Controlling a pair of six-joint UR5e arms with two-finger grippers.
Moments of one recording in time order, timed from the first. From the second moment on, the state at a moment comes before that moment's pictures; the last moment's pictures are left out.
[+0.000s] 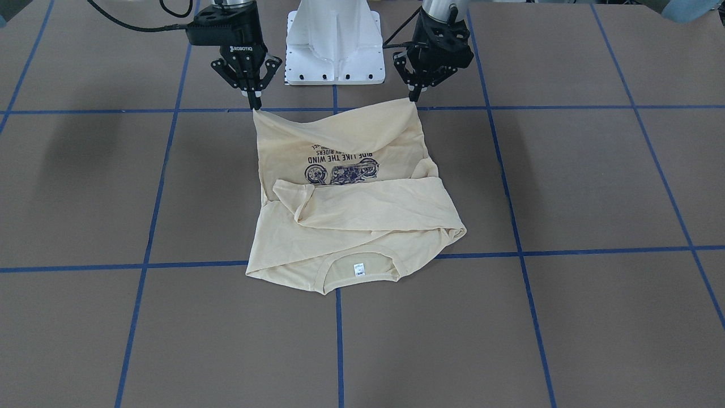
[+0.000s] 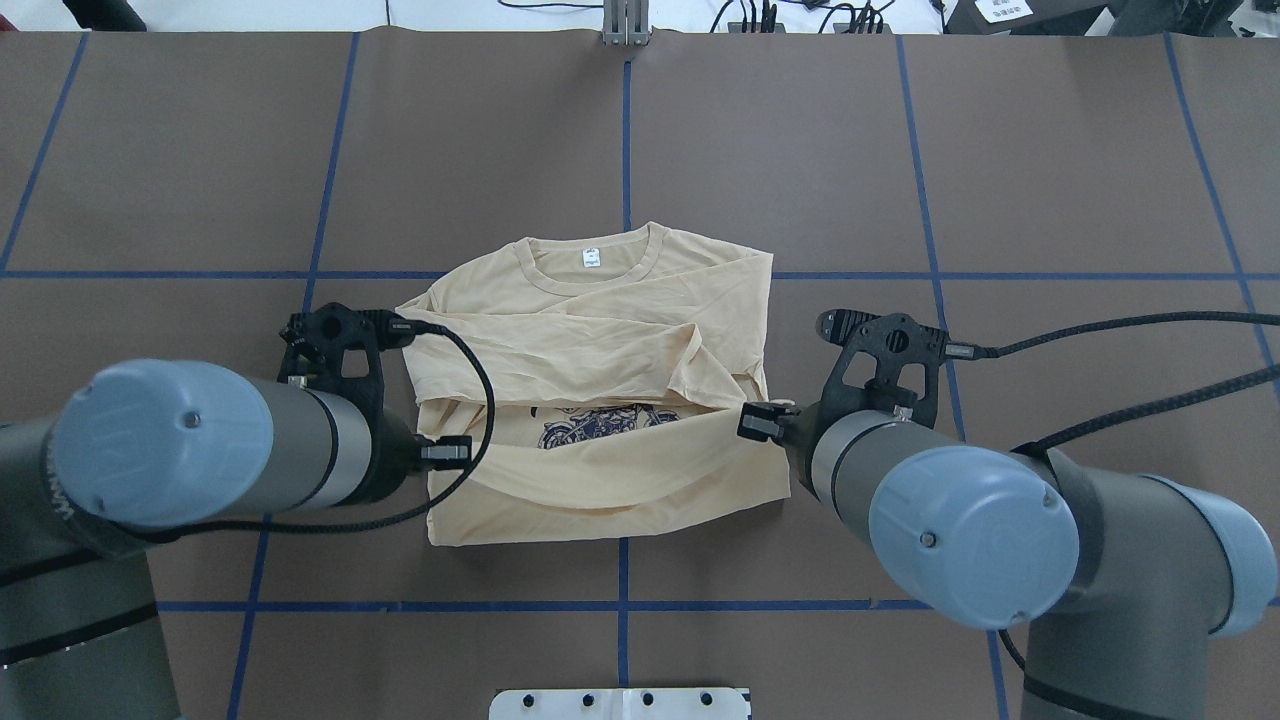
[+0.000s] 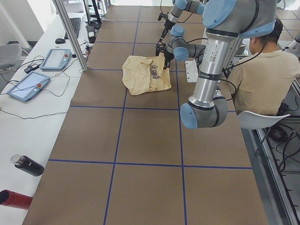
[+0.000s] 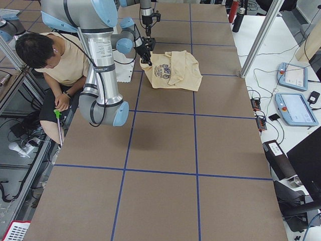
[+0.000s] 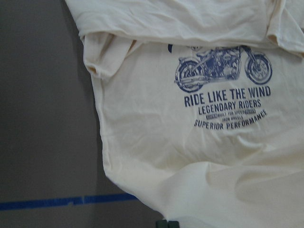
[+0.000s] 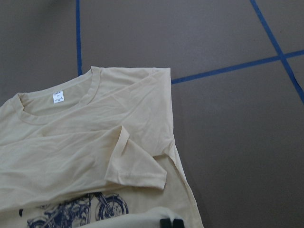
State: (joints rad) left arm -0.43 -1.94 -2.22 -1.52 -1.68 -1.32; right arm 0.31 -1.18 2.25 -1.74 1.32 1.57
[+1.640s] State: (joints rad) left arm -0.65 -2.08 -1.60 -1.94 -1.54 -1.18; right arm 0.55 -0.92 1.54 -1.32 1.35 1.44
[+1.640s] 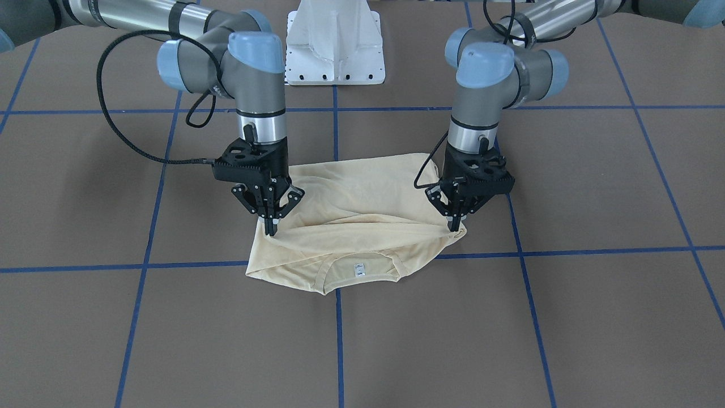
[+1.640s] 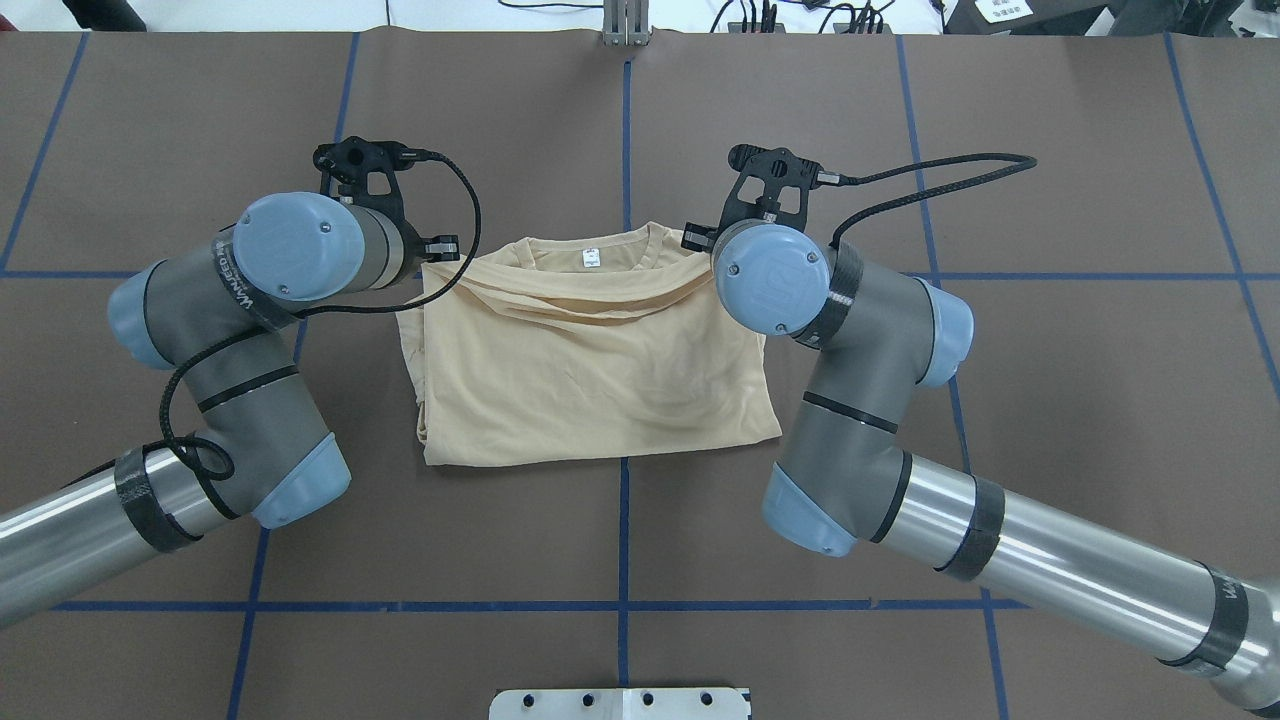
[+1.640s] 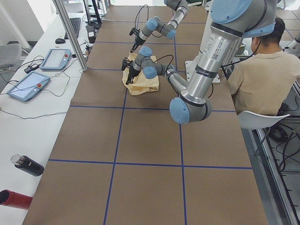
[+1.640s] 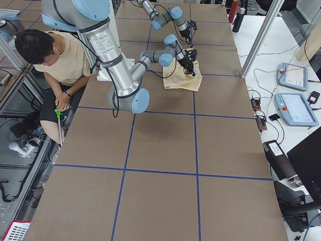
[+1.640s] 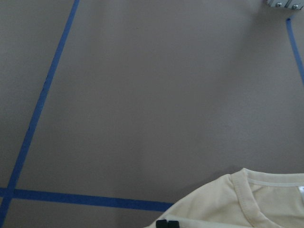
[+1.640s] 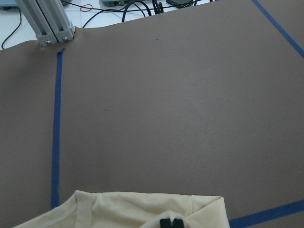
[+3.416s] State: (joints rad) left arm -0.60 -1.92 -1.83 -1.97 -1.70 -1.12; right arm 0.74 -1.07 1.69 -1.29 1.71 1.12
